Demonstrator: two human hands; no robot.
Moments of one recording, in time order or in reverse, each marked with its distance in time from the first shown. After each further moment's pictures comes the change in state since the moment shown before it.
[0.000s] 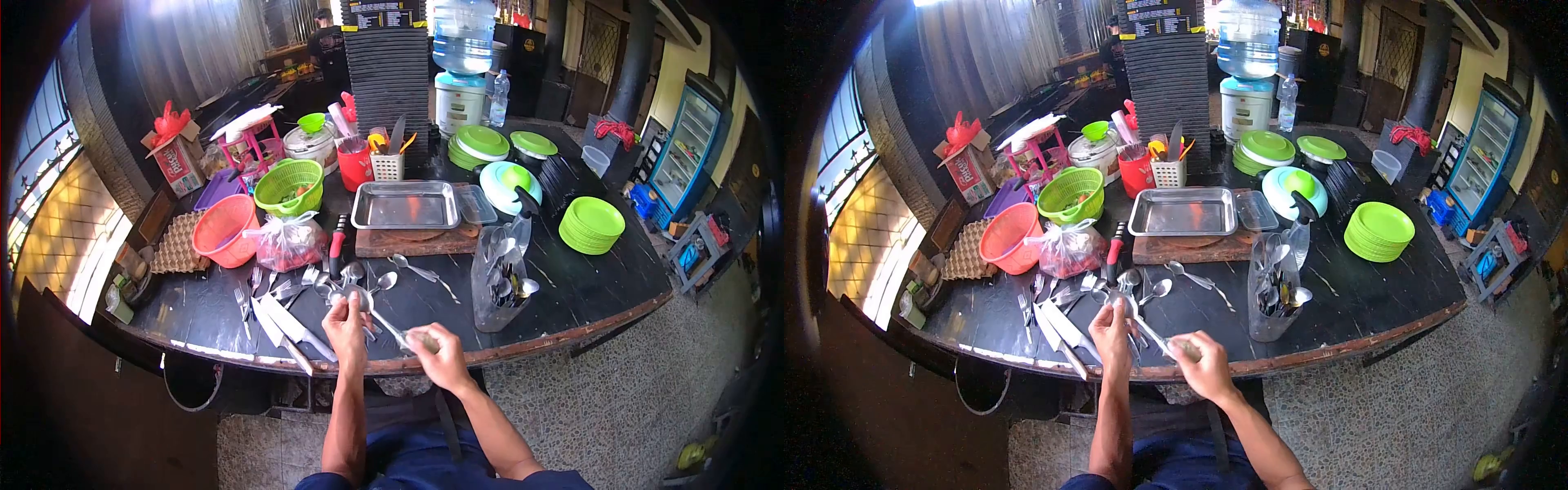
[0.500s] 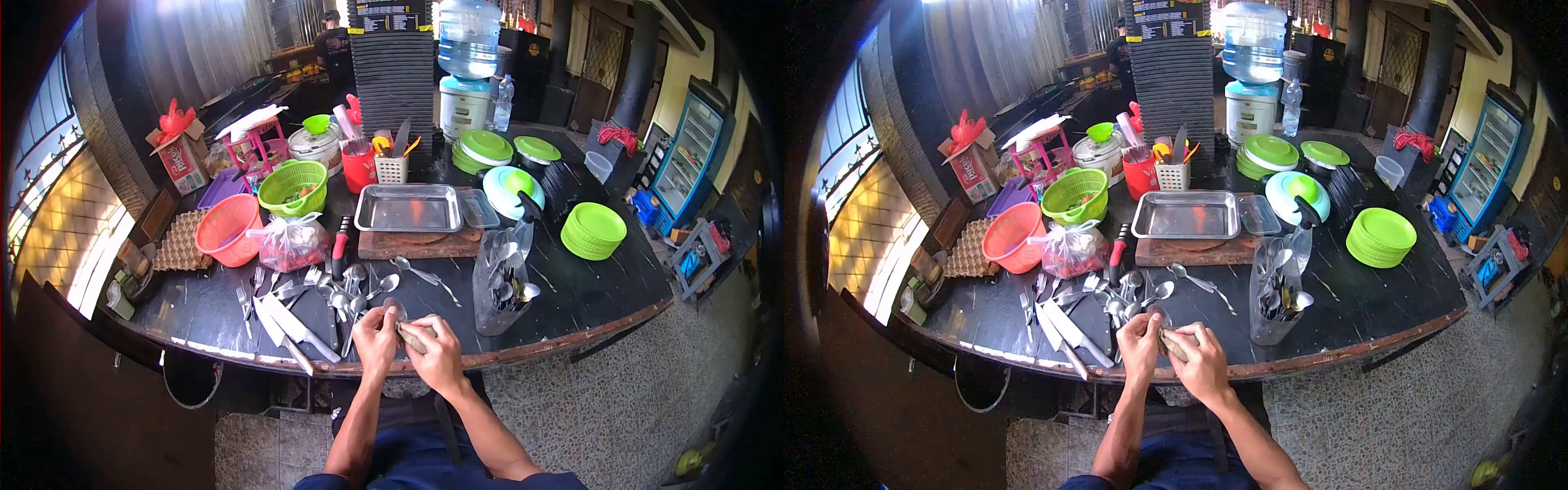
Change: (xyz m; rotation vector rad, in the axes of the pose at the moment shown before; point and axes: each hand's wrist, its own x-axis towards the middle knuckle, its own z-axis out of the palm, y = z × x) left_hand -0.033 -0.008 0.026 0.296 -0.108 -0.017; right_hand 0.011 -0.009 0.010 -0.359 0.136 -0.408
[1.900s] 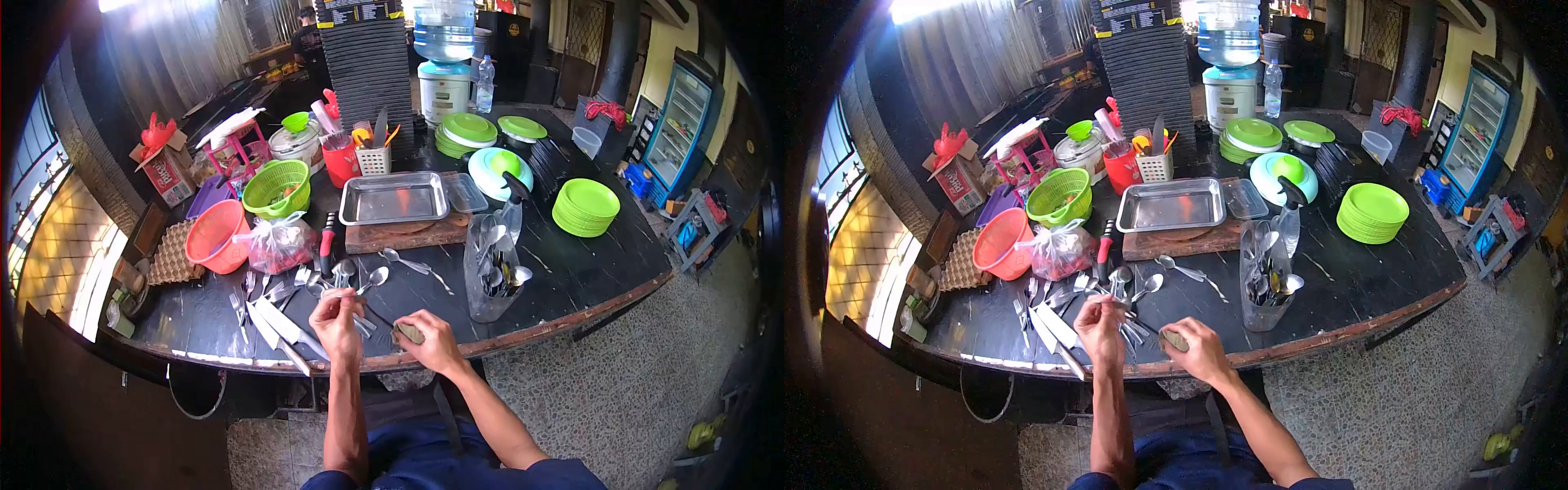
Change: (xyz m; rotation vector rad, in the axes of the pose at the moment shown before) left_hand 0.032 0.010 -0.025 -0.455 -0.038 0.318; right_hand -0.013 0.045 0.008 0.137 -0.131 0.089
